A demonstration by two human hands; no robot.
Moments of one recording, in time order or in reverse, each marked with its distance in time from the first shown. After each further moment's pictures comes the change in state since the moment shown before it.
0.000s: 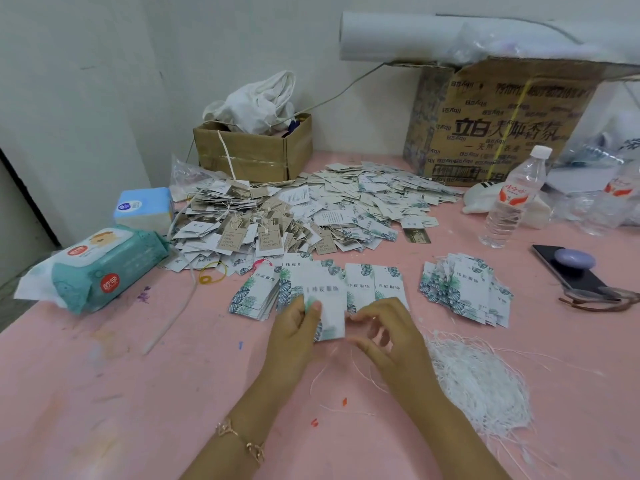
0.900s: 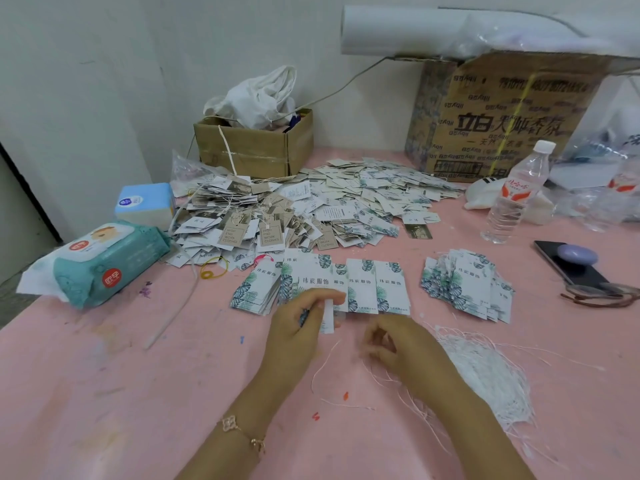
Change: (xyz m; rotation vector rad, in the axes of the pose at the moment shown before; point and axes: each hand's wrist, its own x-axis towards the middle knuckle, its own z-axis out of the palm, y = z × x) left_hand -0.006 0.005 -0.006 0.207 -0.050 0.289; right_hand 0.004 0.003 -0.020 -0.298 -0.380 0.248
